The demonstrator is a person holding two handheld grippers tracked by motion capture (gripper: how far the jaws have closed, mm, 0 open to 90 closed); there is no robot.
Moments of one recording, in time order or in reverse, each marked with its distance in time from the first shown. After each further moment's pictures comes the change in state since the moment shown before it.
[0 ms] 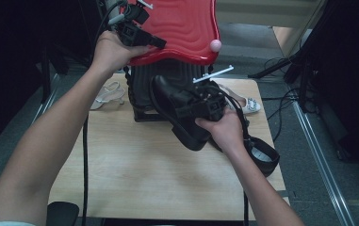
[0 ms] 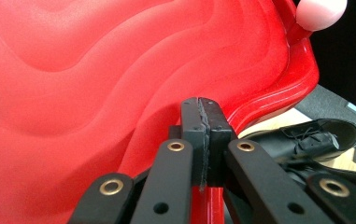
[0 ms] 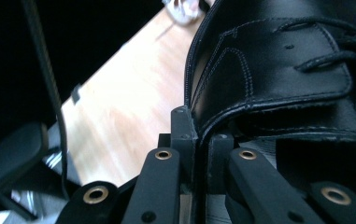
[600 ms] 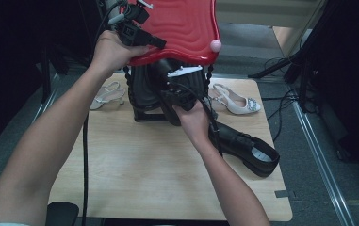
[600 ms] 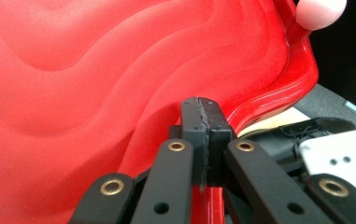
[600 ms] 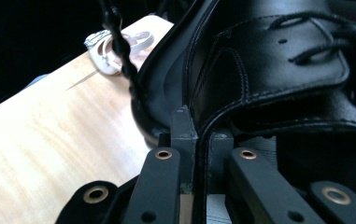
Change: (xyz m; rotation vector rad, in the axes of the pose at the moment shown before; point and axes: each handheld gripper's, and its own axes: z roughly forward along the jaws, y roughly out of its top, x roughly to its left) left arm 0.001 0.000 0.000 0.004 -0.008 -0.006; right arm -0.007 0.027 0.082 -0.183 -0.312 -0.151
